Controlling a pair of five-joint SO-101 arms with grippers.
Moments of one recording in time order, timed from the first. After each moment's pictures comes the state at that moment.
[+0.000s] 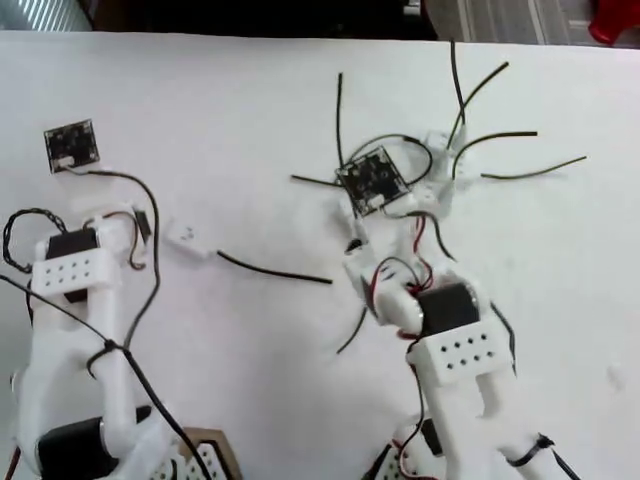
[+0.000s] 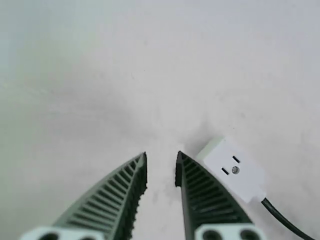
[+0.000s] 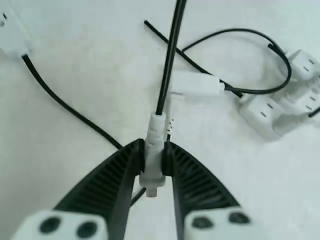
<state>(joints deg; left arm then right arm) -20.1 -22.3 45.6 44.0 3.5 -20.7 -48.4 51.6 51.9 13.1</state>
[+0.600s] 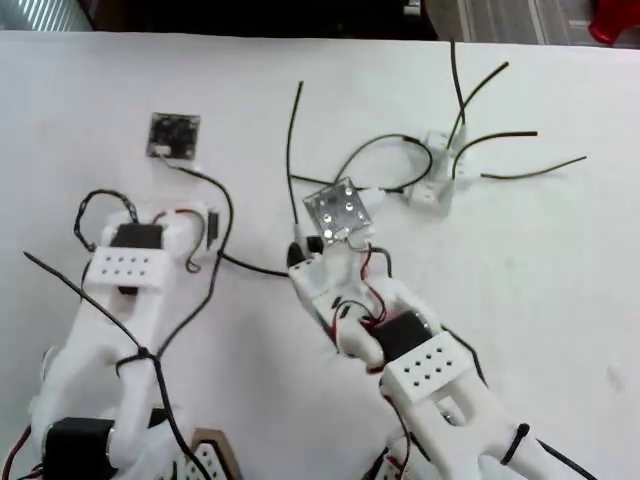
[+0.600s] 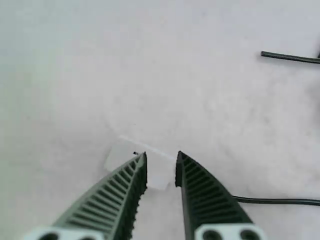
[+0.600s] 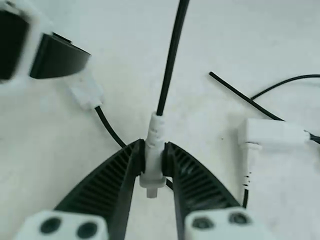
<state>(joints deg) -1.6 -22.3 45.6 42.5 -1.7 -35.0 -48.4 65.8 27.1 0.1</state>
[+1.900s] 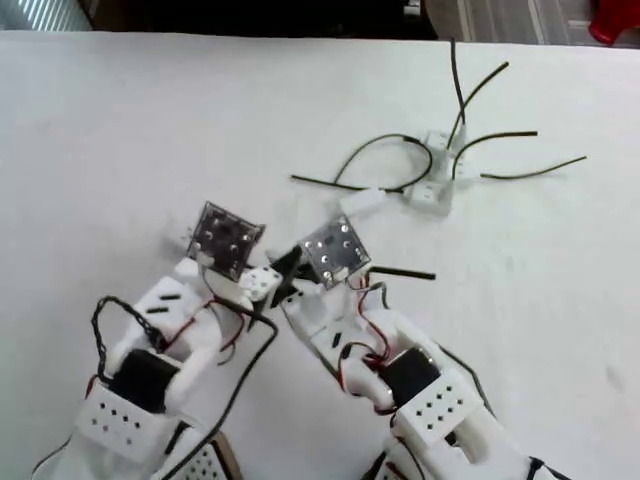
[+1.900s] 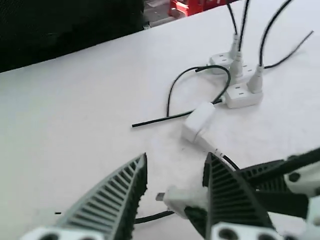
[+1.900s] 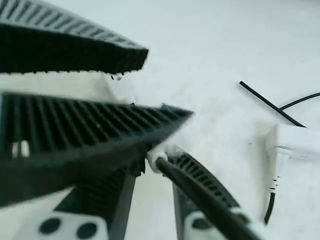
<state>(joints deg) 18.4 -75.3 70.7 41.7 -3.3 -39.5 -63.7 75.4 27.9 -0.3</state>
